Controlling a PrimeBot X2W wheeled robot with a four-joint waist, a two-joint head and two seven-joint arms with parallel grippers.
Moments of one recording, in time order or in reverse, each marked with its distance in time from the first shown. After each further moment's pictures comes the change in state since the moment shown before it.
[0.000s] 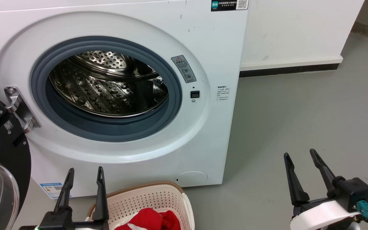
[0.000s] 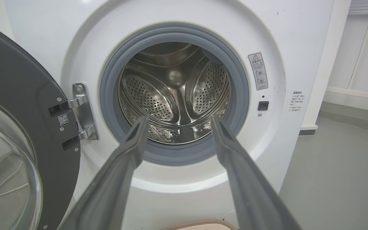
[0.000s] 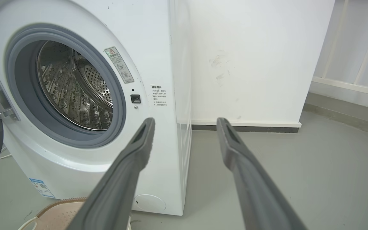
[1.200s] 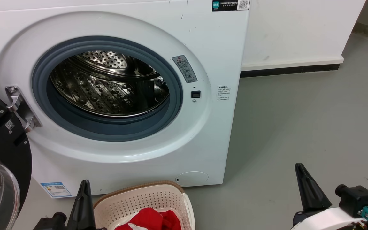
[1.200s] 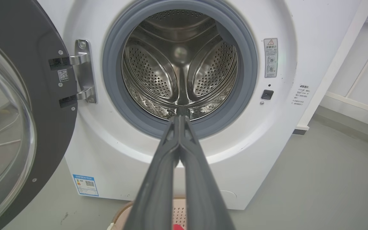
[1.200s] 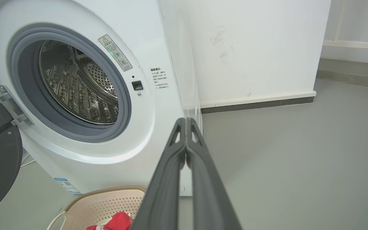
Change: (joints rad) left arm 0.052 0.004 -0.020 0.009 -0.135 0.030 0.038; right arm 0.035 -0.002 -0.001 0.040 0.117 0.000 0.011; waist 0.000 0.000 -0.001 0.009
